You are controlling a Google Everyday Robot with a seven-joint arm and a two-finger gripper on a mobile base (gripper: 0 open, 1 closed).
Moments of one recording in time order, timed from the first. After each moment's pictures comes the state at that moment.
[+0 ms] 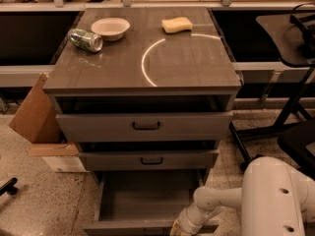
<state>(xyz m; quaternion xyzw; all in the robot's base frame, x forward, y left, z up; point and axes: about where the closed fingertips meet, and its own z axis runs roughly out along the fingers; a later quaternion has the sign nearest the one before) 0.375 -0.084 0.179 -0.73 0.61 0.29 0.11</state>
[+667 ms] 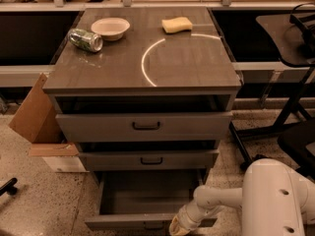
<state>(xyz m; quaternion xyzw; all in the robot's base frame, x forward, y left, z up) 0.398 -0.079 0.172 -0.72 0.62 0.27 0.14</state>
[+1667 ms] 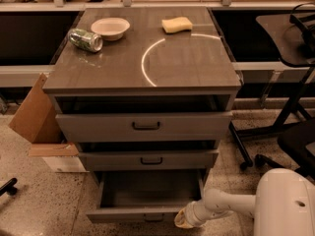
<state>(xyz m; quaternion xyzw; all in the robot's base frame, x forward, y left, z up) 0.437 -0.107 0.162 -0.66 0.69 0.22 0.20</state>
